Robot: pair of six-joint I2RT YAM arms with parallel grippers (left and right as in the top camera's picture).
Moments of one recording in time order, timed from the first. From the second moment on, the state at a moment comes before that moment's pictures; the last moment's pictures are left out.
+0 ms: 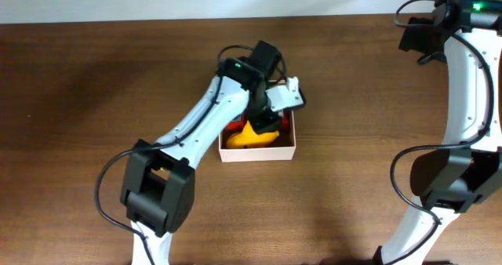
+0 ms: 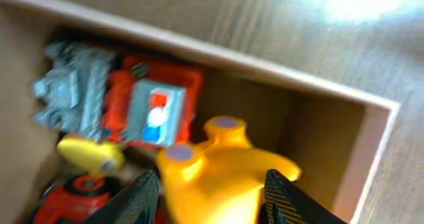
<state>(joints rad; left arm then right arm) -0.56 2.09 1.83 -1.06 0.25 0.69 -0.18 2.08 2.25 -1.28 0.29 0.24</state>
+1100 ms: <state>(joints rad) -0.46 2.15 1.83 -0.93 0.07 0.70 -0.18 2.08 2.25 -1.28 0.29 0.24</state>
